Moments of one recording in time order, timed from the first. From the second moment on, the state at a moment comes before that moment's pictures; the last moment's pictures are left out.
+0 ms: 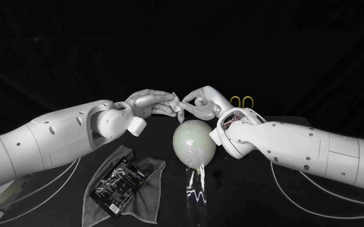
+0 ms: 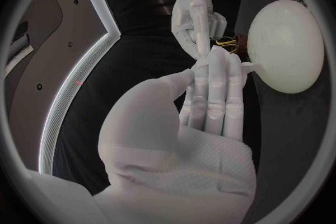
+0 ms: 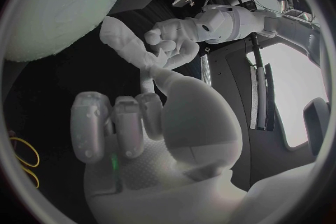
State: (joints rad) left arm 1.28 -0.73 -0.05 1.29 0.03 0.04 0.10; left_hand 1.36 0.00 0.57 0.03 0.04 0.90 0.14 0.48 0.37 1.35 0.07 0.10 0.07 1.22 0.02 0.57 0.40 0.16 1.03 0.14 0.49 0.22; right arm 1.29 -0.57 -0.15 1.45 -0.89 -0.70 0.05; right_hand 1.30 -0.03 0.47 0.08 0.04 1.09 0.06 0.29 0.54 1.47 -0.01 1.43 1.31 1.47 -0.07 1.57 1.31 0.04 1.47 0.05 1.45 1.31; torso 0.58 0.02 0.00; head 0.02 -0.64
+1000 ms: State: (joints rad) left arm 1.28 -0.74 -0.05 1.29 0.02 0.02 0.09; left_hand 1.36 -0.01 0.56 0.03 0.04 0.91 0.14 0.47 0.37 1.35 0.07 0.10 0.07 1.23 0.02 0.58 0.41 0.16 1.03 0.14 0.49 0.23; right arm 1.29 -0.62 -0.15 1.46 -0.79 -0.73 0.08; right_hand 1.30 -0.03 0.48 0.08 0.05 1.09 0.06 0.29 0.54 1.47 -0.01 1.43 1.31 1.47 -0.06 1.57 1.31 0.04 1.47 0.05 1.45 1.31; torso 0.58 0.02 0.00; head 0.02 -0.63
